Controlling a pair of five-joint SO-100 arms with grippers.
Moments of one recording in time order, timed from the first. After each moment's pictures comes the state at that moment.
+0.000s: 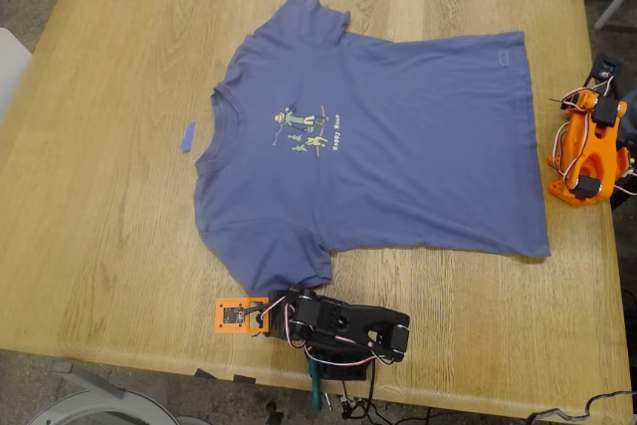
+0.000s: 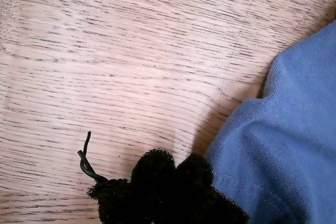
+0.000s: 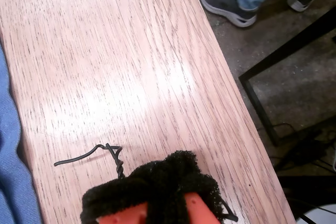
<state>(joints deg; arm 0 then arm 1) -79.1 200.5 176.5 77.3 -104.5 98.0 194.9 183.4 63.2 -83.8</state>
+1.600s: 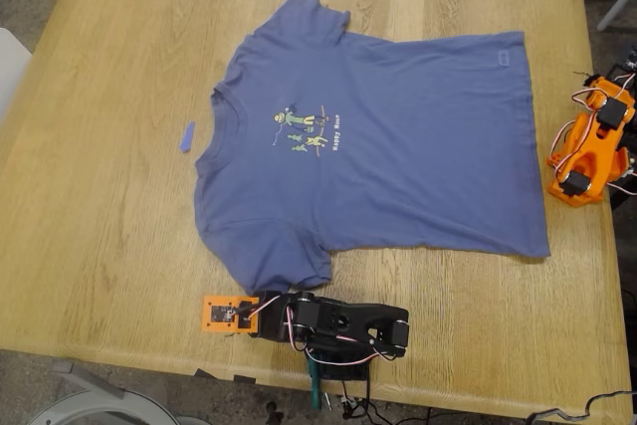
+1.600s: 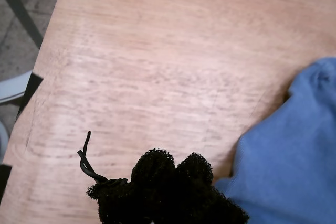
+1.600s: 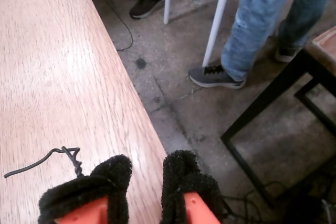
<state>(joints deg) -82.4 200.5 176.5 59.5 -100.2 113.1 194.9 183.4 43.8 -91.1</state>
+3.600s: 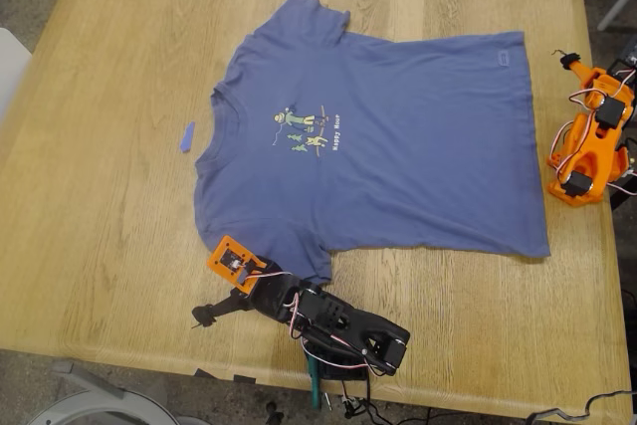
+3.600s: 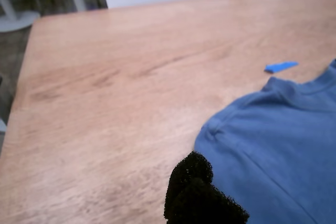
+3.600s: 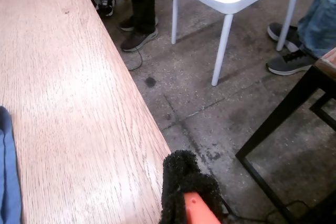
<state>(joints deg) -65.6 200.5 176.5 33.2 -85.9 108.7 194.9 179.4 39.4 -84.8</state>
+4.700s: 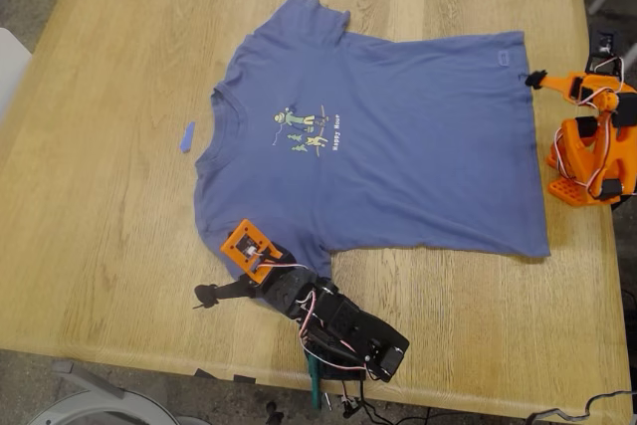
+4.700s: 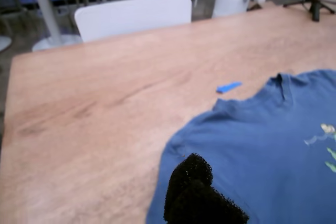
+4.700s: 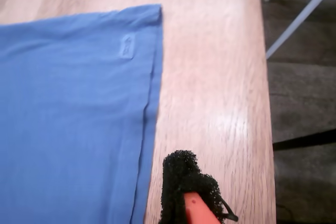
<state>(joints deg) -57.4 192.5 148.2 54.8 -86.0 70.4 195.5 134.6 96.0 -85.6</state>
